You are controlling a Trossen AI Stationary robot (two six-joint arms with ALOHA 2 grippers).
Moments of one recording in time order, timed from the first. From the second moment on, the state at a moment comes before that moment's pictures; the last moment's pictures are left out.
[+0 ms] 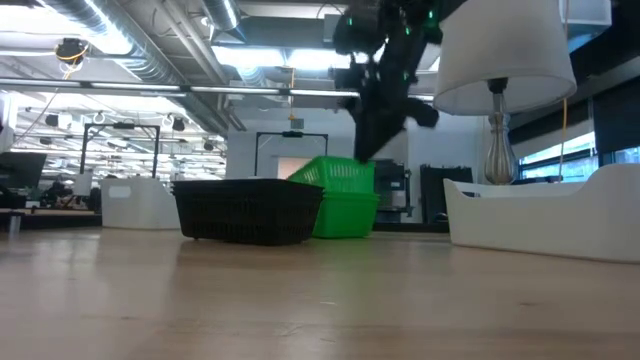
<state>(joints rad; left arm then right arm) -0.38 0.93 1.36 -1.20 -0.74 -0.42 -0.24 1.82 1.47 -0.80 0.08 -0.77</state>
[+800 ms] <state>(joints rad) -0.58 0.93 1.14 -1.40 -0.03 -1.29 -0.12 1.82 1.99 -1.08 -0.26 -0.60</state>
